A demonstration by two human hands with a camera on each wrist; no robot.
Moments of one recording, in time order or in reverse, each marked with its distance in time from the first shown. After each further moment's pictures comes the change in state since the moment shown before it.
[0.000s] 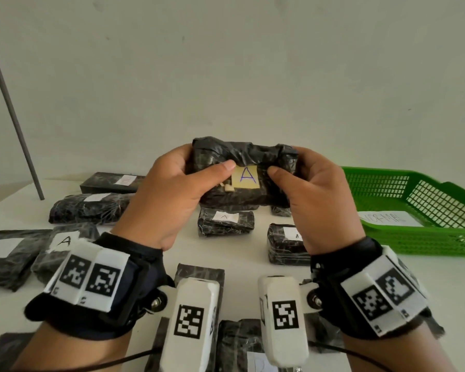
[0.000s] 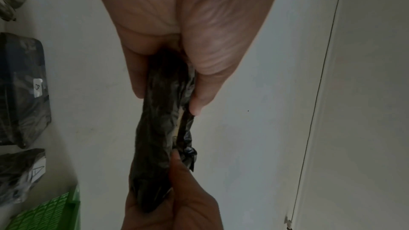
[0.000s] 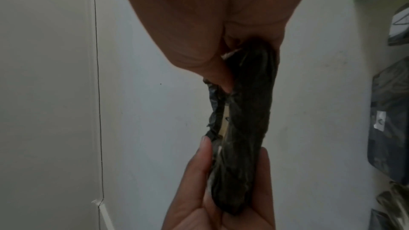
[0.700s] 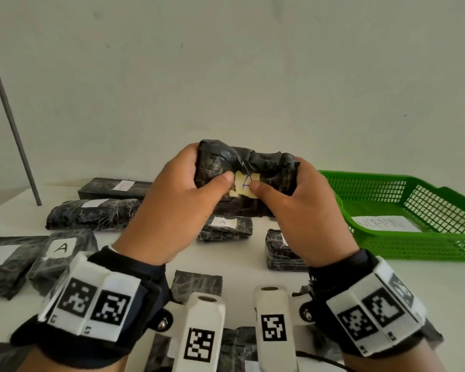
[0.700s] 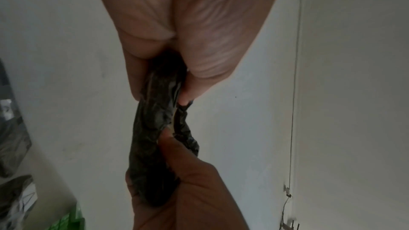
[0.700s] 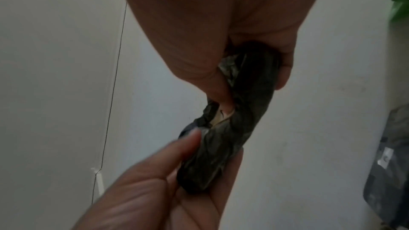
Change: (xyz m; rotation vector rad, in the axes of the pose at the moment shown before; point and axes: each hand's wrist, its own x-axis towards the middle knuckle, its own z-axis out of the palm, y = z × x) left_hand -0.007 0.006 0.006 0.336 -0.036 0.130; right_hand -0.008 -0.010 0.004 -0.351 -0.063 -0.019
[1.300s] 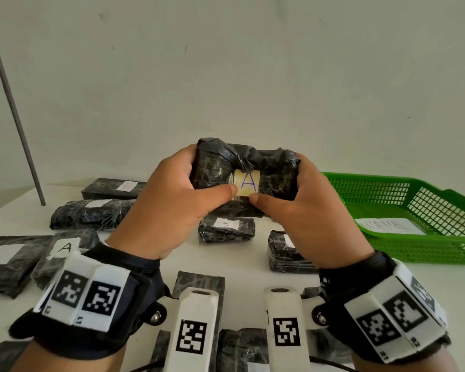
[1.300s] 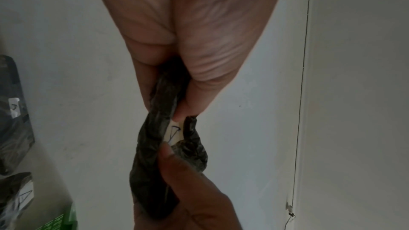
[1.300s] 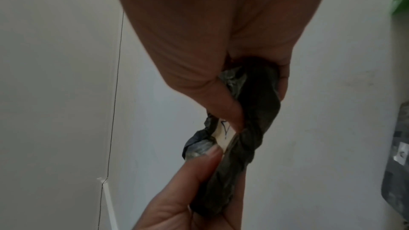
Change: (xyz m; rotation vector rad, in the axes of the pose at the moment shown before) left_hand 0.001 0.002 -0.009 -0.053 -0.026 -0.027; right_hand -0.002 -0.005 -0.009 0.015 -0.160 -0.078
